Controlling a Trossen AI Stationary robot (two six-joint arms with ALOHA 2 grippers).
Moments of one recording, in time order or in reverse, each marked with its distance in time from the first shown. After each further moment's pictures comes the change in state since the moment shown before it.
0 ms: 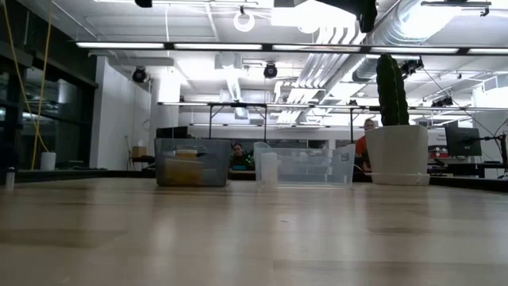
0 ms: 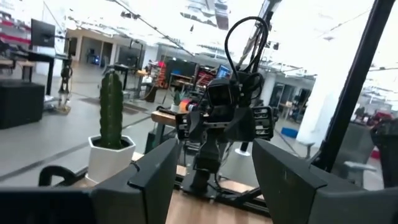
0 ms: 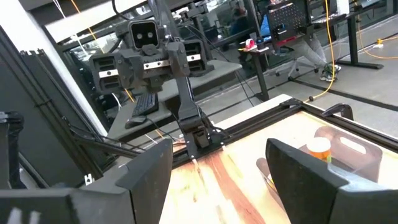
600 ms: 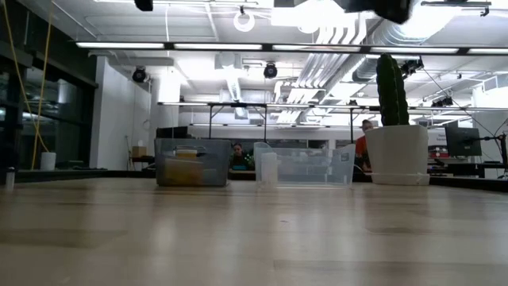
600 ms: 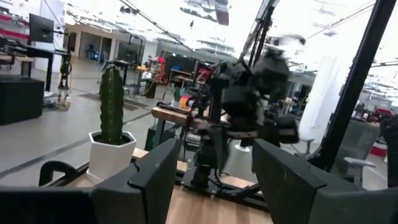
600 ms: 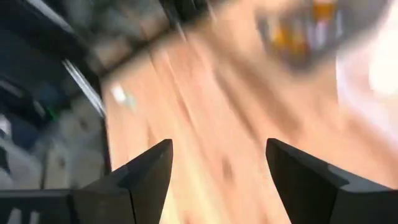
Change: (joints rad) left arm 0.022 -0.006 0.000 -0.032 0.023 -0.022; right arm 0.136 0.143 0.381 -0.850 -0.069 0.381
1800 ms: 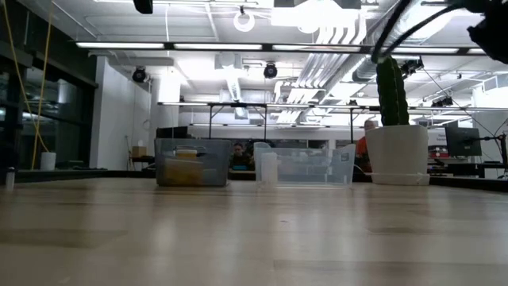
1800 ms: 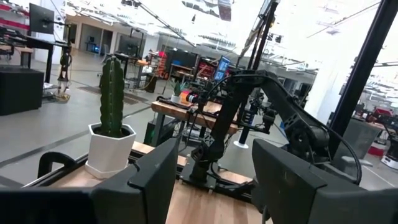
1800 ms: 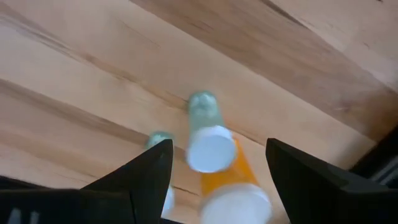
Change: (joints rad) left arm 0.000 0.000 0.000 -0.023 -0.001 -0.034; right arm 0.394 0.564 0.130 -0.536 -0.456 1.034
